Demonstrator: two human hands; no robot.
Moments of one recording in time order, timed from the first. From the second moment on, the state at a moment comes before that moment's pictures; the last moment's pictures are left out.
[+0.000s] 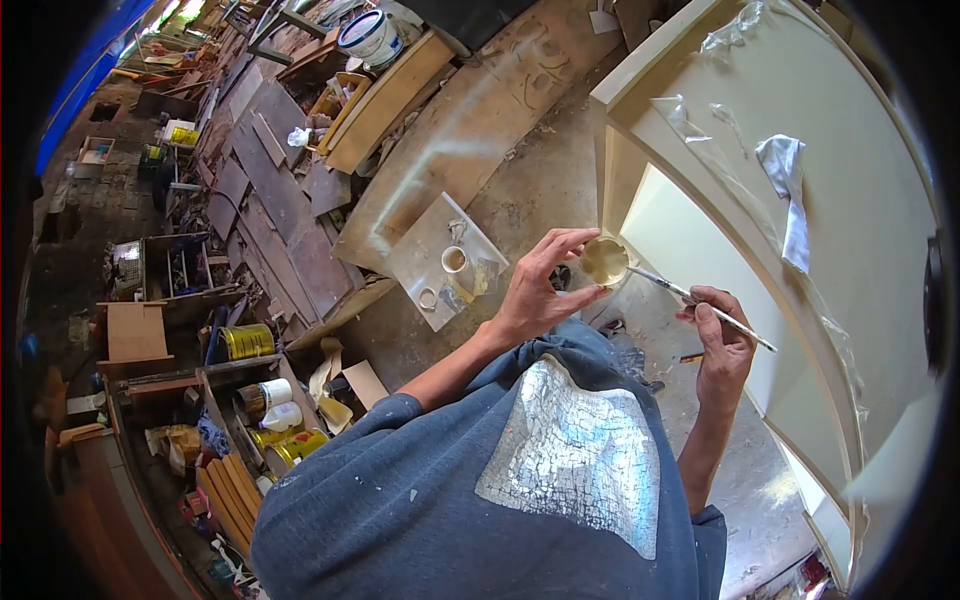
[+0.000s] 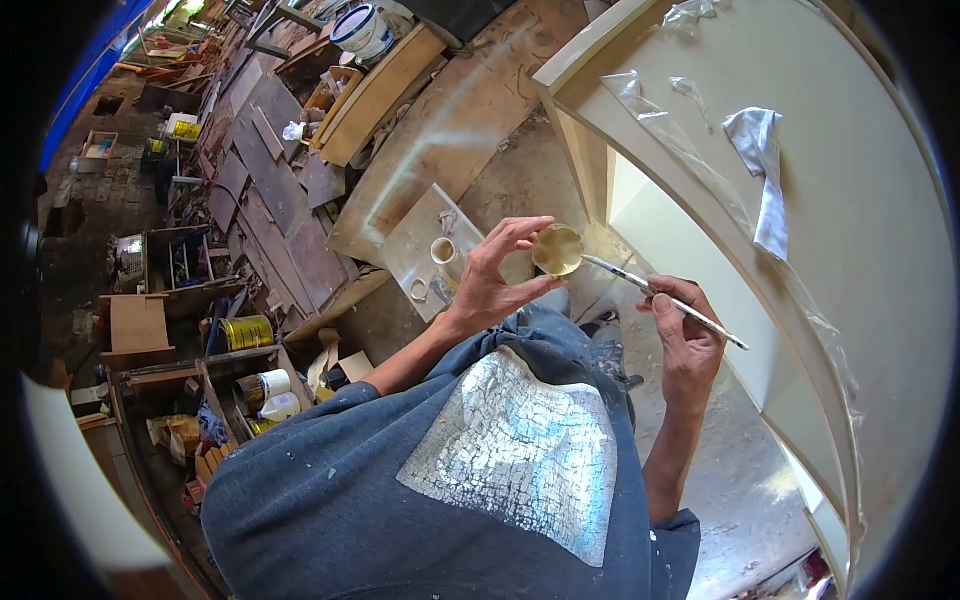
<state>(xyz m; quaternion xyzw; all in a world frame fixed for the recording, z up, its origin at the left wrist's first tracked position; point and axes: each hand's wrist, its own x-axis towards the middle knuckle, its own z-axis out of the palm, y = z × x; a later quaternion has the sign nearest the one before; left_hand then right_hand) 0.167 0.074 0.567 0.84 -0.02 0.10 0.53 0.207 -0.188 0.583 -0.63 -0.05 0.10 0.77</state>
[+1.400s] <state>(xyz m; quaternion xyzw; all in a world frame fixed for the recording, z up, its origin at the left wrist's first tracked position) 0.245 0.173 0.578 0.78 -0.04 -0.05 0.62 0.159 -0.081 0.527 -0.50 0.15 -0.02 0.85</state>
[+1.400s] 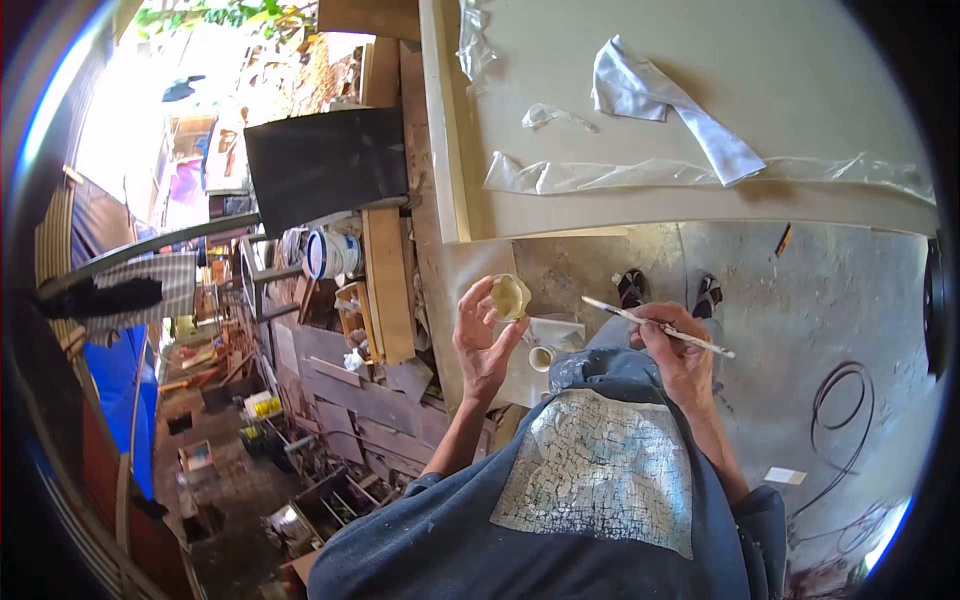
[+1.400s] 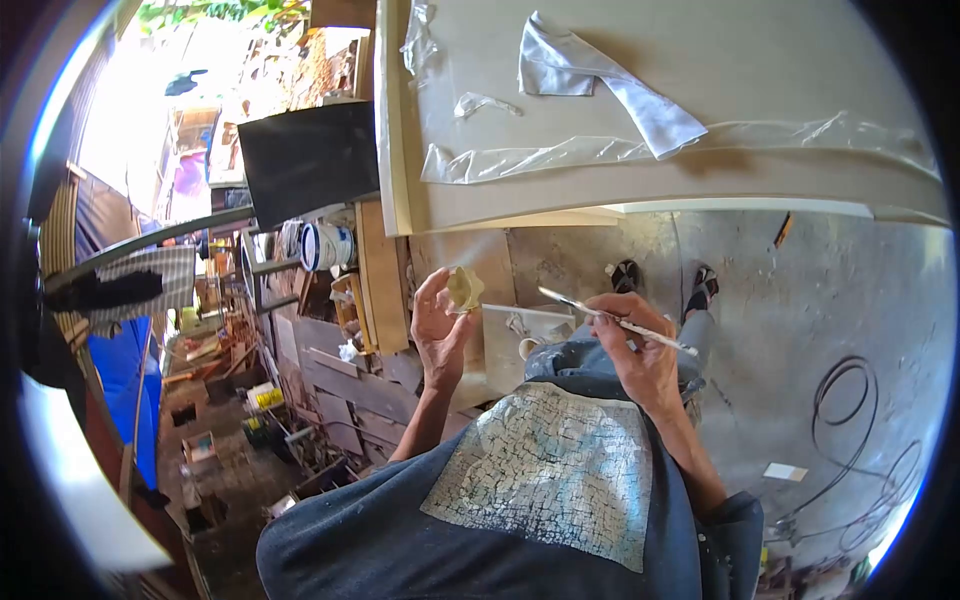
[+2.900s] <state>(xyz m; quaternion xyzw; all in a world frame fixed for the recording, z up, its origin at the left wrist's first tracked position) 0.320 0.262 0.503 0.80 -0.05 -0.23 0.55 0.201 0.019 0.529 -0.59 0.20 0.02 0.78</state>
